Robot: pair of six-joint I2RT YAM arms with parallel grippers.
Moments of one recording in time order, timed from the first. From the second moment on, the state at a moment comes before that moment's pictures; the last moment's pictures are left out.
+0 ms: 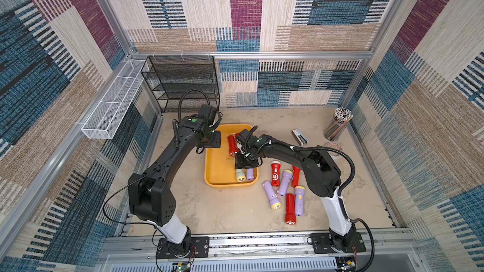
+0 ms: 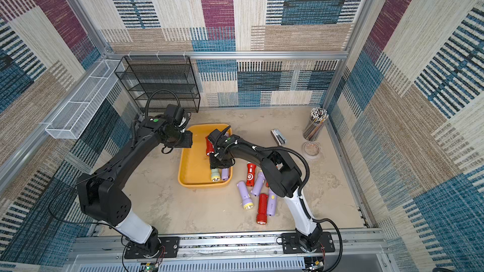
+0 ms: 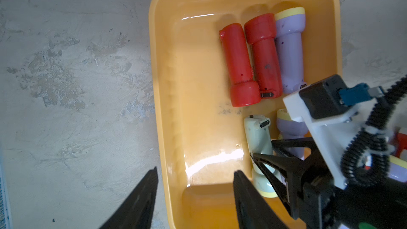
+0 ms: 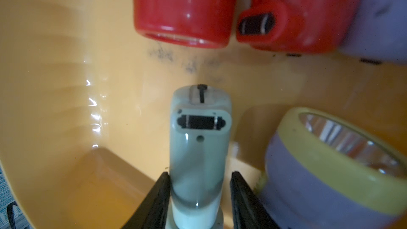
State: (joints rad) left arm -0.31 1.64 1.55 -1.05 -0.08 -0.25; right arm 0.79 2.16 1.70 -0.73 -0.24 0.61
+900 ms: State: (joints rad) left arm -0.35 1.74 1.69 -1.02 -0.02 -0.29; right arm 0.60 1.97 1.78 -1.00 -0.02 0.48
